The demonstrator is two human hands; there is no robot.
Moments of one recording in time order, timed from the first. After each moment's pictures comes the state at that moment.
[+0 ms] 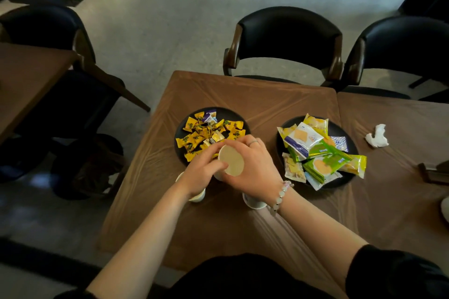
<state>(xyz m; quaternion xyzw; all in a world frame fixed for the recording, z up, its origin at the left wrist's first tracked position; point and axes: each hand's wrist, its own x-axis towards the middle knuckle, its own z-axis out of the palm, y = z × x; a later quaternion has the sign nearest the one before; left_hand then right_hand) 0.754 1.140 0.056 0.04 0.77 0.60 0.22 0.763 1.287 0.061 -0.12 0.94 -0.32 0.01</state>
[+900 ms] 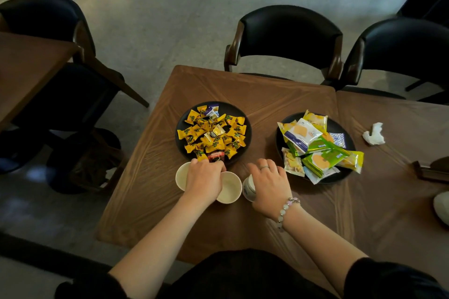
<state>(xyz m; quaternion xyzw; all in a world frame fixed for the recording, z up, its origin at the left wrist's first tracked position) 0.777 1.153 0.026 0.09 0.99 0.06 0.09 0.801 1.308 0.031 -0.10 0.98 -0.03 0.16</state>
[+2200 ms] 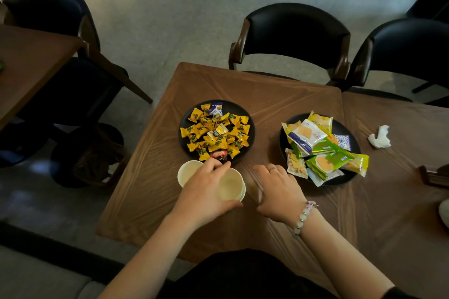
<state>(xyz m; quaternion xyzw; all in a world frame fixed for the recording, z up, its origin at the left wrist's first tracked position) 0.813 1.139 0.057 0.12 0.95 0.25 0.12 0.805 1.313 0.064 -0.09 0.96 -0.08 0.23</state>
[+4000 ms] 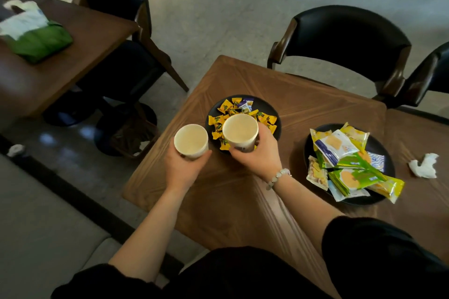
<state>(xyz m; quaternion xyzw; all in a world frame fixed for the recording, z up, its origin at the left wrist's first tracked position) 0.803 1.096 0.013 -0.29 0.79 0.52 -0.16 0.746 1.262 0.033 -0.08 0.85 -0.51 0.03</state>
